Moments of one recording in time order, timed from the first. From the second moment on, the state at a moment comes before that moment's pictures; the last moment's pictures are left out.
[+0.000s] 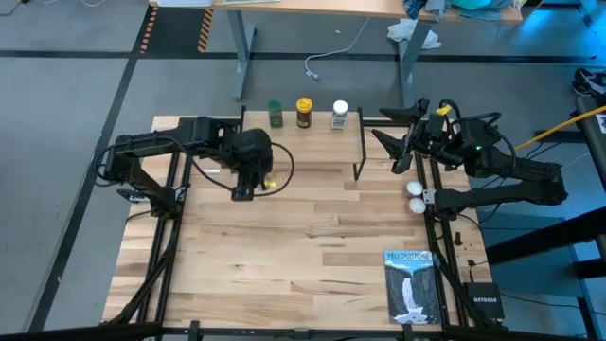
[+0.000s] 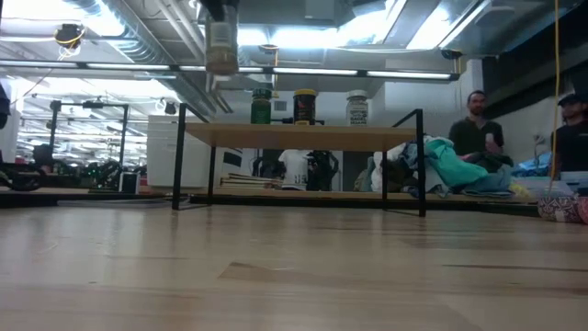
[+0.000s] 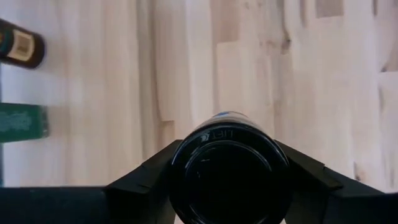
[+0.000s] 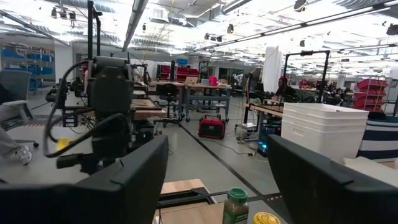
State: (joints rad) left arm 0.06 1.54 1.79 -1.39 -0.11 0.14; right arm -0.11 0.80 0.97 0.04 0.21 -0.12
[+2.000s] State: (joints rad) left arm -0.15 1.54 1.04 -0.81 -0.26 -0.30; right arm -0.11 0.84 0.97 0.04 0.19 -0.08
